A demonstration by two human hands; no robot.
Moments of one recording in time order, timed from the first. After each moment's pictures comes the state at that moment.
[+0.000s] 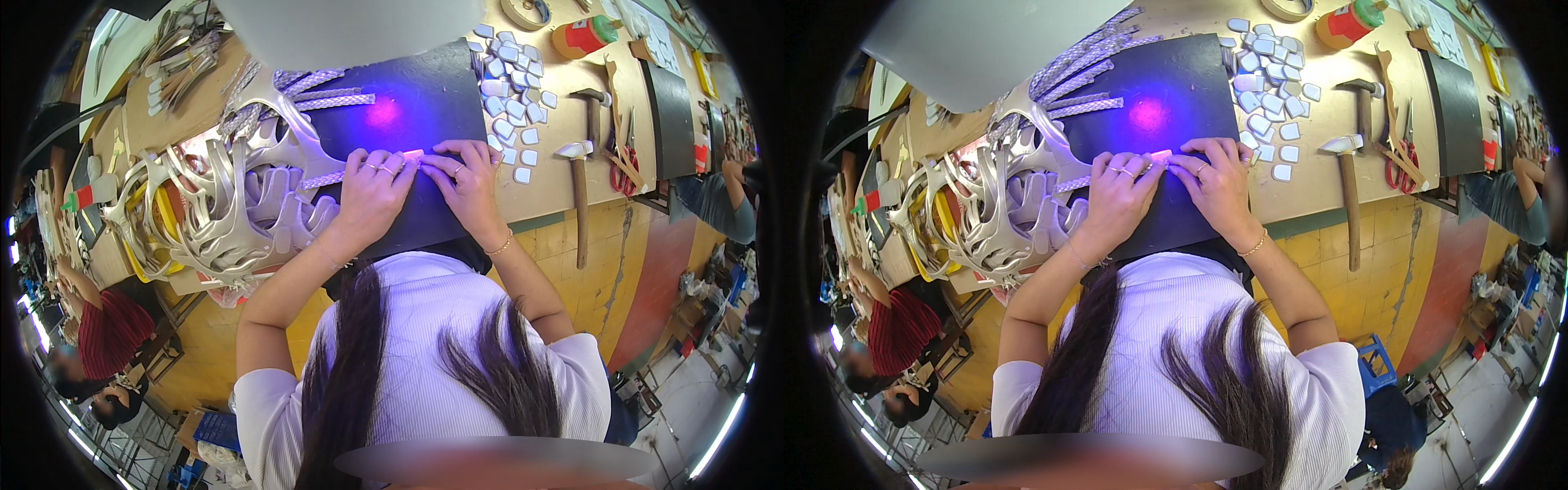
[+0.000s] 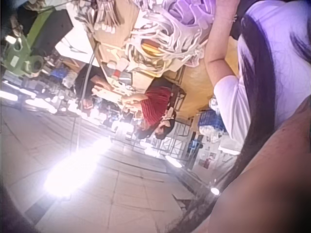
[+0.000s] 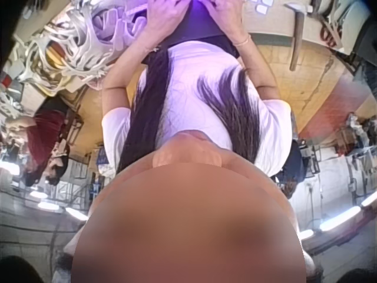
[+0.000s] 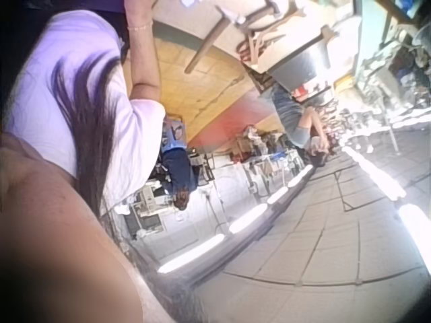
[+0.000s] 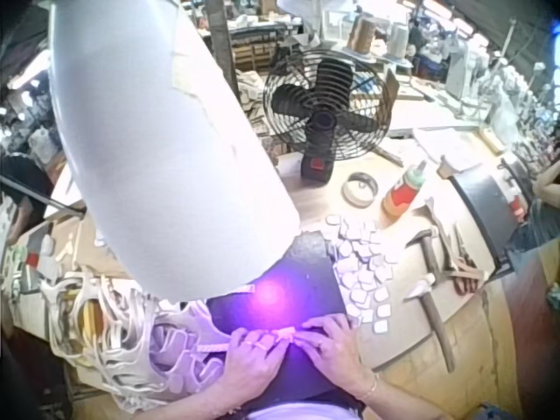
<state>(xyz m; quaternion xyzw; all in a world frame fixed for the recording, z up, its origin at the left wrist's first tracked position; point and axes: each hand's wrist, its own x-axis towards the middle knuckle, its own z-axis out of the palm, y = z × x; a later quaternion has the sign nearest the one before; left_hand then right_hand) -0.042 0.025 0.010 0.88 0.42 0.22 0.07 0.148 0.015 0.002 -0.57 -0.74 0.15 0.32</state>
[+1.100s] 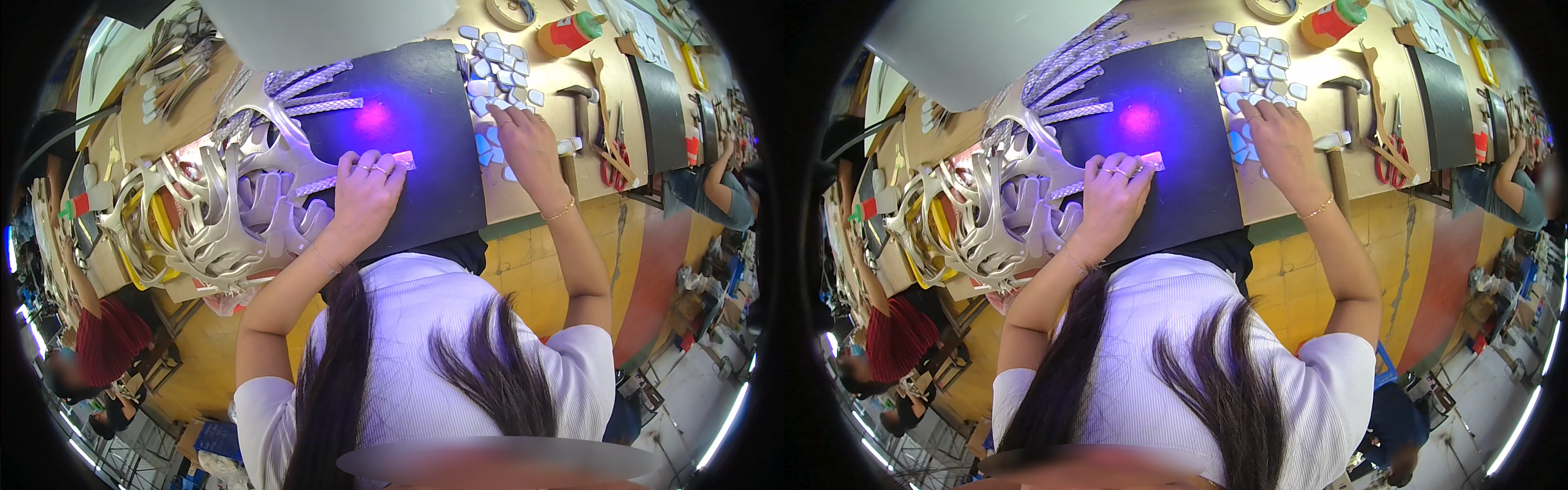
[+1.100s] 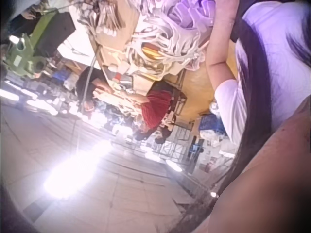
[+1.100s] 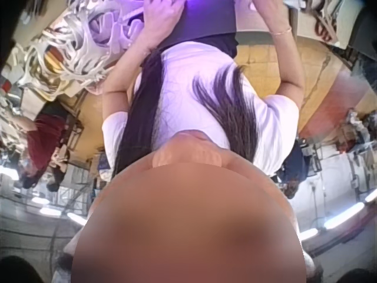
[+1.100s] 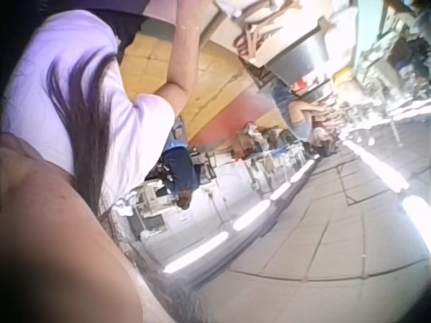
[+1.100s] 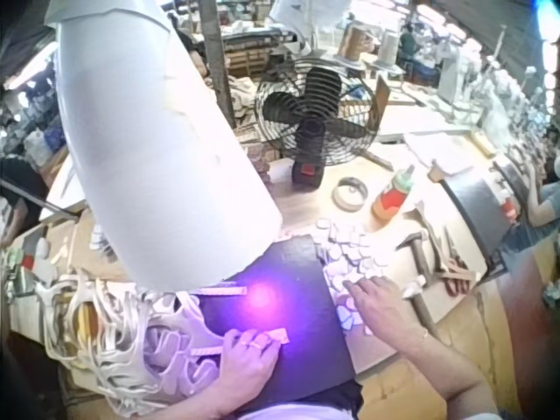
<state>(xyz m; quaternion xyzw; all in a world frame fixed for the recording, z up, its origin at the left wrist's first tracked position) -0.037 0.024 0.013 0.88 0.42 0.19 0.06 0.245 0.068 0.030 -0.54 -0.84 -0.05 0.06</state>
